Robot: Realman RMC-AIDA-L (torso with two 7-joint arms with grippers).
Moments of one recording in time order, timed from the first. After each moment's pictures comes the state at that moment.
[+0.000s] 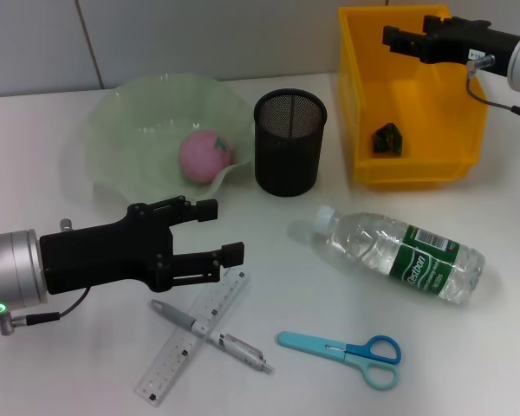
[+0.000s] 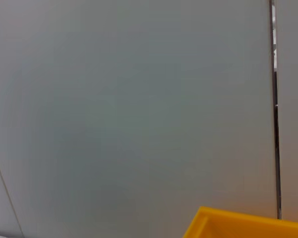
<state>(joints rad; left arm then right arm) -0.46 -2.03 1.22 0.61 1.49 1.49 -1.36 0.60 2.07 -0.83 -0.79 -1.82 -0.82 1.70</state>
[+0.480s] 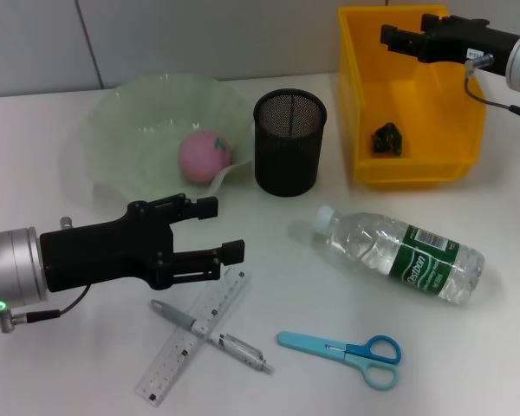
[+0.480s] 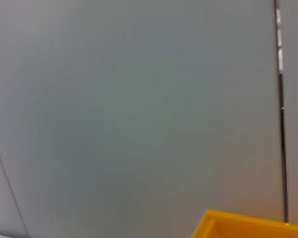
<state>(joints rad) -0.46 -2.03 1.22 0.61 1.49 1.49 -1.36 0.60 2.08 -0.84 -0.80 -1.81 -0.82 1.70</state>
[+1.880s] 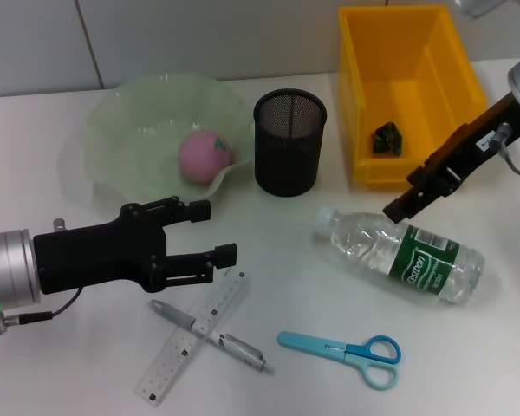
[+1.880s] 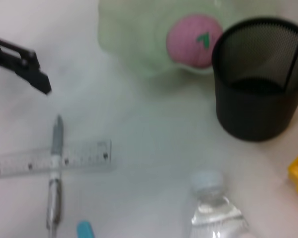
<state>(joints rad) -0.45 -2.02 1.22 0.62 1.50 1.48 -1.36 0.83 2.01 -0.93 -1.15 -2.62 -1.82 2.29</state>
